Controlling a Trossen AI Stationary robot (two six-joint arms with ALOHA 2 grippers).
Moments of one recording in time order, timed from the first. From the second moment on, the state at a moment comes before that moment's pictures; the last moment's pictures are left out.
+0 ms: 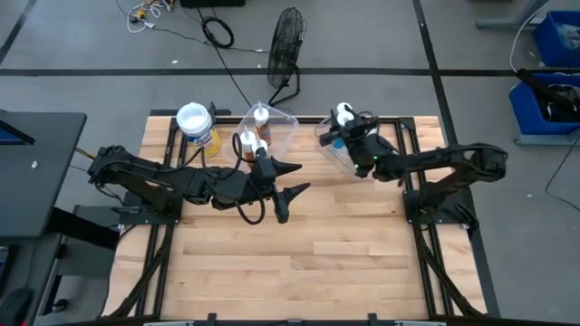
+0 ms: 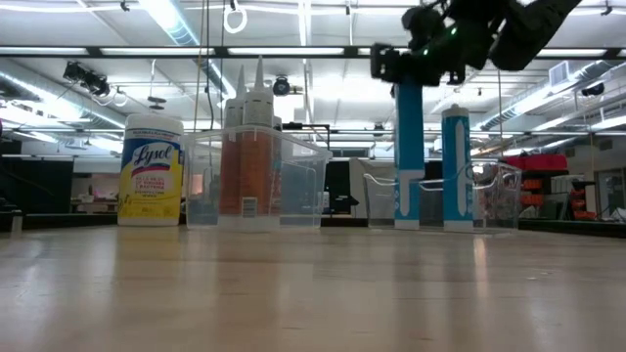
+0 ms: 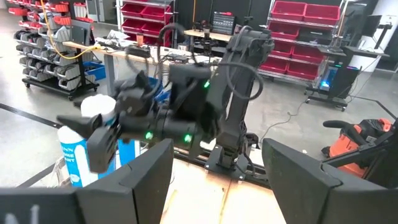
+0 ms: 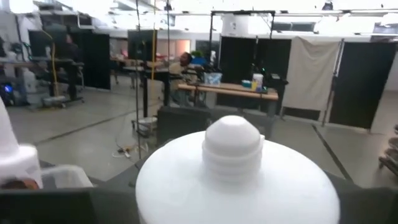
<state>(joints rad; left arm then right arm) -0.27 1.49 1.41 0.01 -0.62 -0.20 -0.21 1.43 0.68 0.97 0.98 -0.24</state>
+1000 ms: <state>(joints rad) -0.27 1.49 1.41 0.05 -0.62 -0.20 -0.03 0.60 0.57 -0.11 1.28 0.30</state>
